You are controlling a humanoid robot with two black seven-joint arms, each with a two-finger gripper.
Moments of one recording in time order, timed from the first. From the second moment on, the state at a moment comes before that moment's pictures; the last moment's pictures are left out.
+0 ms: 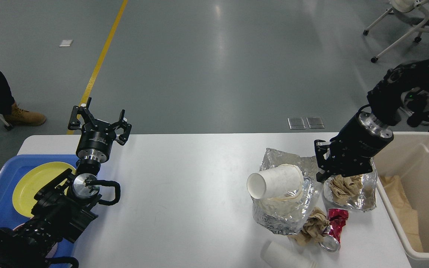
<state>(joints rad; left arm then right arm) -0.70 0.07 -0.99 -0.33 -0.14 -0.52 -0.40 1.93 -0.46 -1.10 1.20 0.06 0.95 -0.18</state>
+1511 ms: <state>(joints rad) -0.70 0.07 -0.99 -0.33 -0.14 -0.52 -0.40 1.58 -0.69 -1.26 0.79 -0.46 0.89 -0.18</state>
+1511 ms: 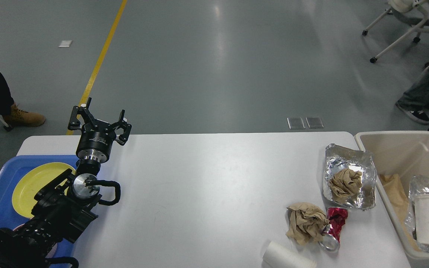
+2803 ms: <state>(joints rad) -0.70 0.07 -0.99 -0.33 -0.14 -0.52 -0.40 0.91 -0.46 -1.08 0.36 -0.45 0.20 -0.18</state>
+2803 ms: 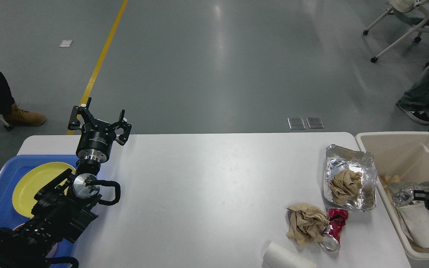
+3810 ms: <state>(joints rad) -0.70 0.07 -0.99 -0.33 -0.14 -0.52 -0.40 0.85 -0.42 -1.05 0.34 -0.45 0.17 -0.18</state>
